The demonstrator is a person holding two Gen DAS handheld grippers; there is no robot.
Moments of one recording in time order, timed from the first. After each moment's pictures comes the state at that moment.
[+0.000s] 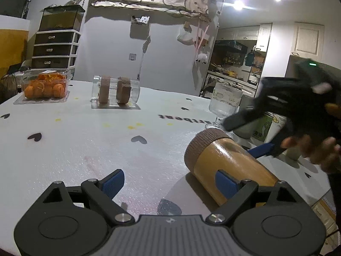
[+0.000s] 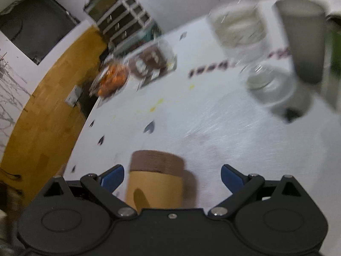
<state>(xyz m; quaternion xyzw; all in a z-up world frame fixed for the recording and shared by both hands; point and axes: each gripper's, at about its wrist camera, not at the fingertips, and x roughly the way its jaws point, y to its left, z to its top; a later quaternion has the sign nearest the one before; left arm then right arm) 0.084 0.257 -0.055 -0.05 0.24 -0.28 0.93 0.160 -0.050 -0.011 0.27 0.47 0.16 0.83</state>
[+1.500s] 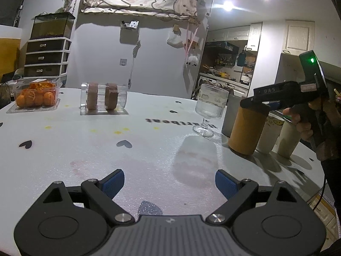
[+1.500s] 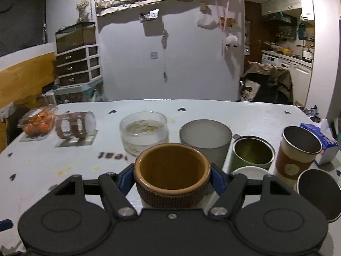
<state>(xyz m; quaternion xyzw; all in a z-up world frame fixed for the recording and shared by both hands) 0.072 0.243 -0.051 -0.03 0.22 -0.30 0.93 0.145 -0.118 0.038 0.03 0.27 -0.07 0.96</state>
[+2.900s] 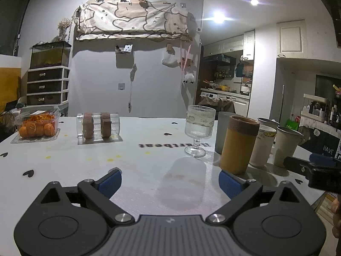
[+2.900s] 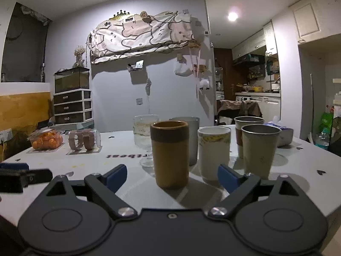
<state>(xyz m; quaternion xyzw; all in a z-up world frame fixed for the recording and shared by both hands) 0.043 0.215 -0.028 0.00 0.15 -0.28 0.95 -0.048 -0.055 -0.021 0.03 0.09 -0.13 0.99</state>
